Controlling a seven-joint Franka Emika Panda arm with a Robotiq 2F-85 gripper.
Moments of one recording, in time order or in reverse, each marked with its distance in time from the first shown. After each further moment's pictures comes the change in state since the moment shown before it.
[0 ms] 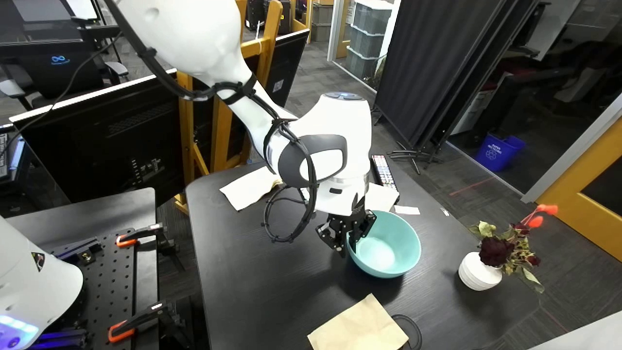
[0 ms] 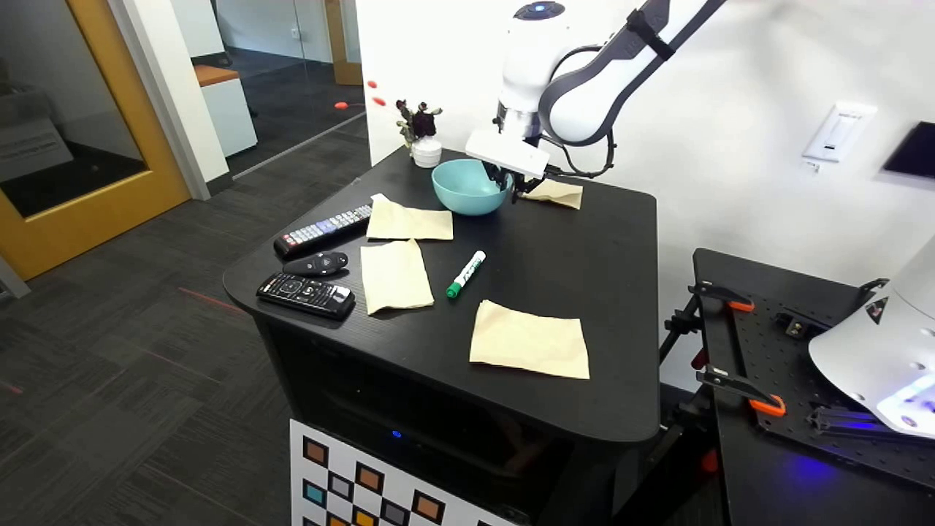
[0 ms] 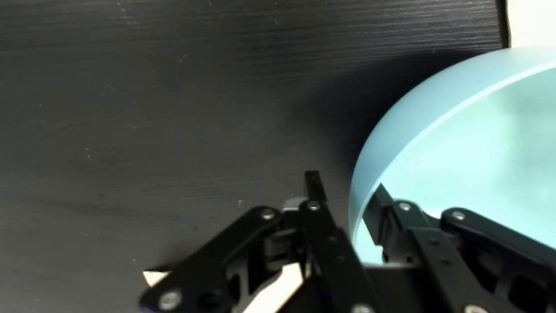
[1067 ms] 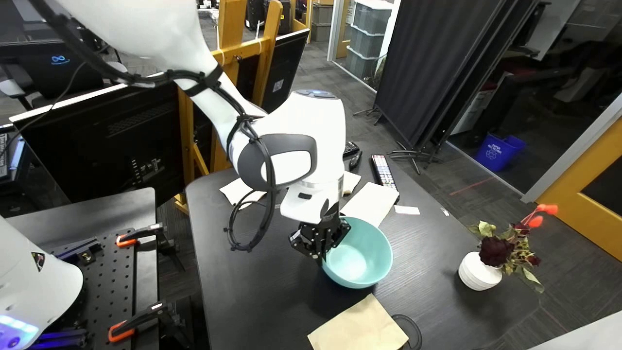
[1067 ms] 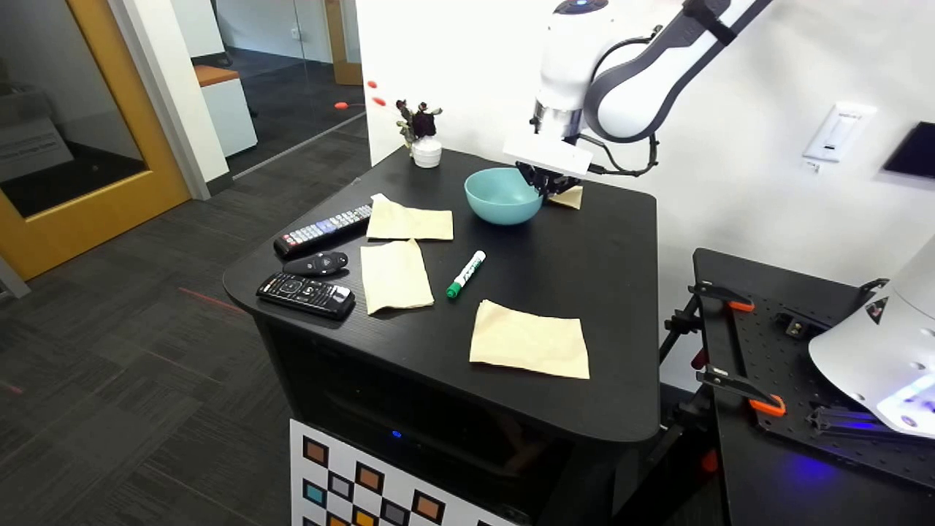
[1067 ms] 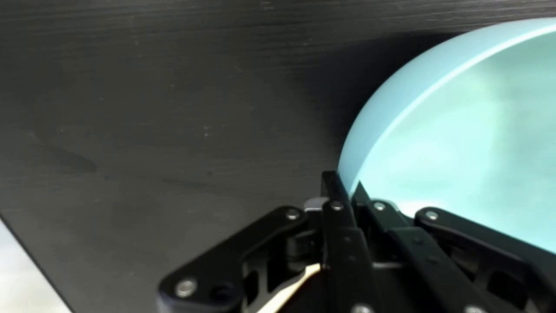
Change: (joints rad) arm 0.035 -0.153 -0.059 -0.211 -0.035 0.011 -0.002
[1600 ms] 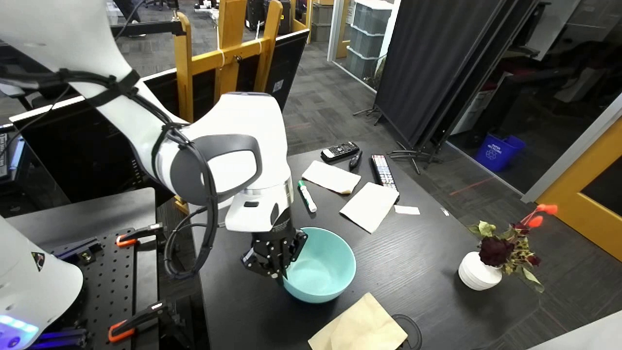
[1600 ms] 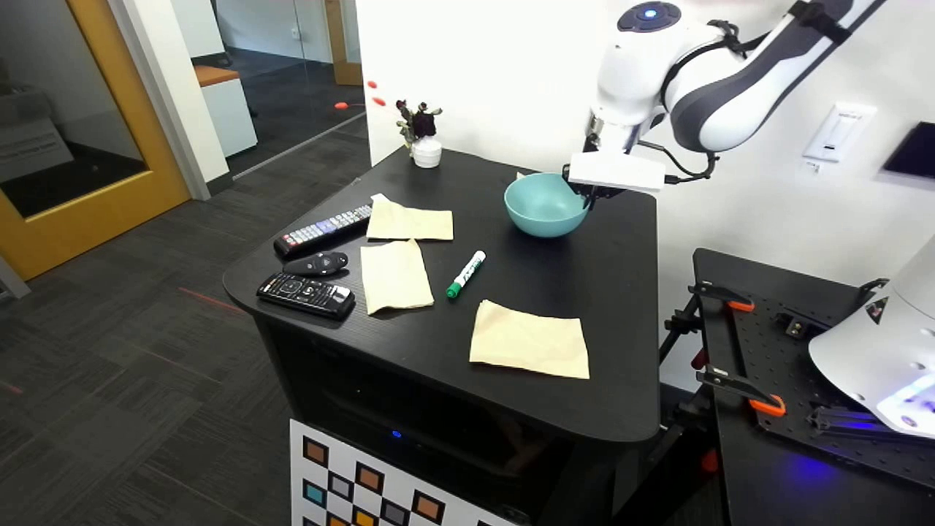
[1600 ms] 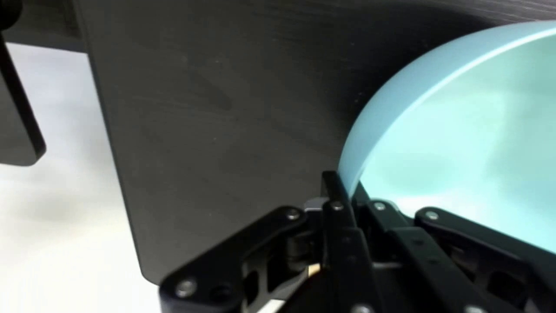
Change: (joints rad) arm 0.017 -0.203 -0.078 -0.274 -0.424 0.047 0.084
